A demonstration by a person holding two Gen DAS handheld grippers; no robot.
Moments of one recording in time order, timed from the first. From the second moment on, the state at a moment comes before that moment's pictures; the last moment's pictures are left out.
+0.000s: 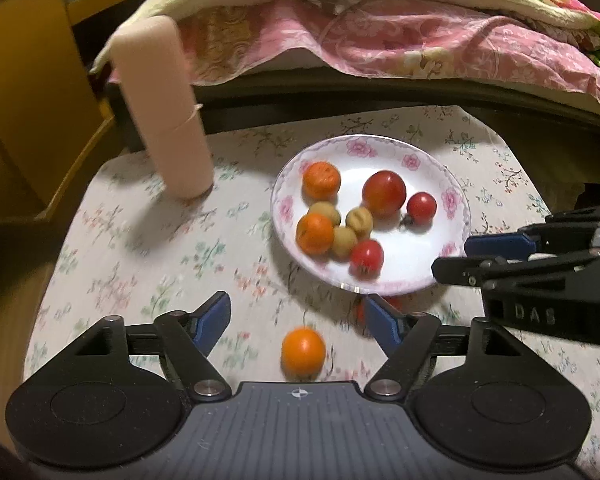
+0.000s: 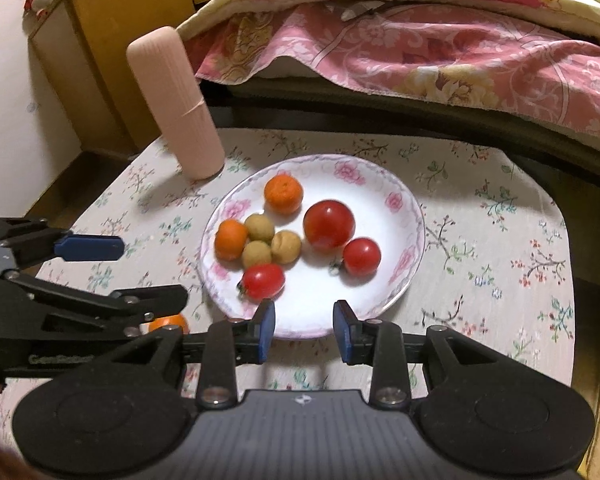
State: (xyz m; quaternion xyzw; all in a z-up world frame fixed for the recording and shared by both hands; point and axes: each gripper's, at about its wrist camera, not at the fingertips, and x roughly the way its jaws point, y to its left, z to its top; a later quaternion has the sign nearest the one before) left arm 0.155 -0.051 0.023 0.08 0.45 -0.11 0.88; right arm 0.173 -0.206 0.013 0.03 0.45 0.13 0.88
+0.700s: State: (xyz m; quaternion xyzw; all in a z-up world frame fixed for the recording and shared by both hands) left arm 0.131 -0.036 0.014 0.15 0.47 -0.14 0.86; right arm 0.143 -0.192 0.003 0.05 0.47 0.14 0.87
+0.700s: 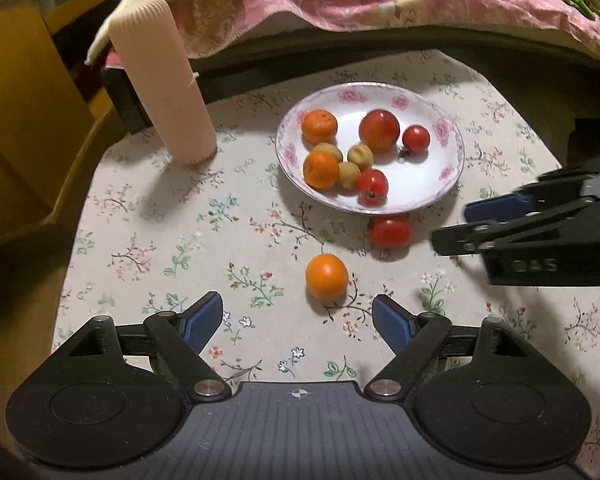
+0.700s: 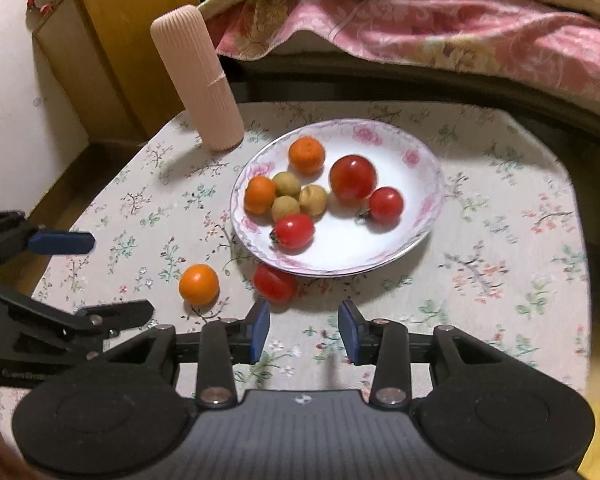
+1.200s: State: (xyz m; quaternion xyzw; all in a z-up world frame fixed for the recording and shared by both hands) left arm 0.136 -0.039 -0.003 0.15 0.50 -0.15 0.84; right arm 0.176 -0.155 -0.033 0.02 0.46 0.15 0.87
